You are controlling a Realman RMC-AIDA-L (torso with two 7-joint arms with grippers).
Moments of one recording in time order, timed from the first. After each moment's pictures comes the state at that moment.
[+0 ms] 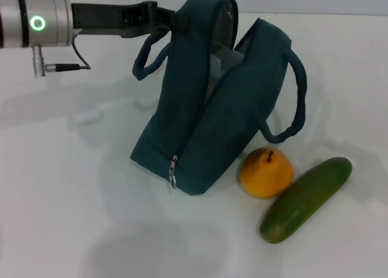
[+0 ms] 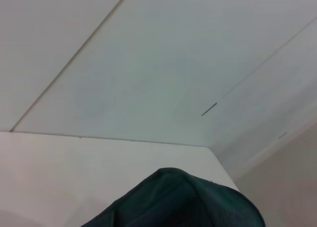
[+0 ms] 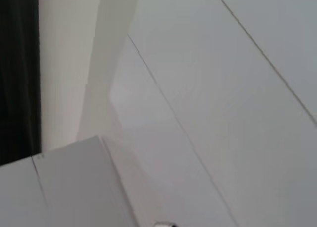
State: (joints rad) left arm -0.66 -2.03 0.84 0.87 1.92 1.44 -2.36; right arm 0.30 1.94 -0.74 -0.31 -1.34 -2.05 1.26
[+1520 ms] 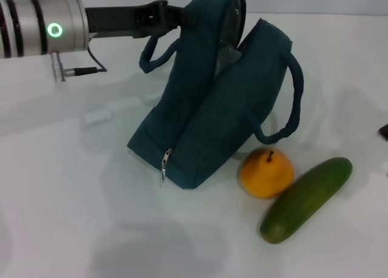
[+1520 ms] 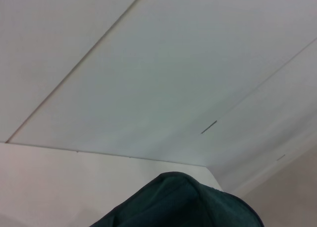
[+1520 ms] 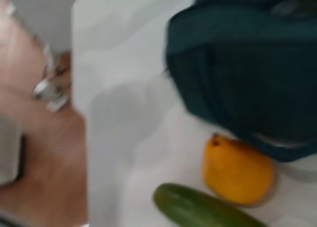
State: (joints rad) left arm -0.66 -2.08 0.82 0.83 1.89 1.37 -2.31; right arm 0.73 1.82 -0.98 -1.06 -2.22 -2.02 1.83
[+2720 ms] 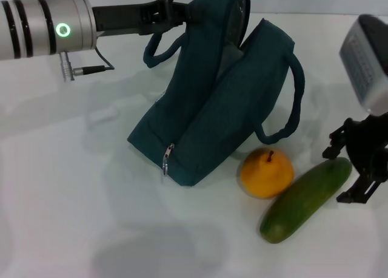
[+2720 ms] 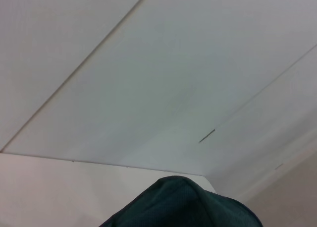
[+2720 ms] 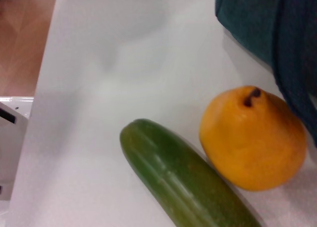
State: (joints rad) left arm -0.67 -2.09 0.83 0.79 1.85 1.33 -2.27; right arm 0.84 2.00 -1.37 -1.07 -2.49 -1.75 1.77
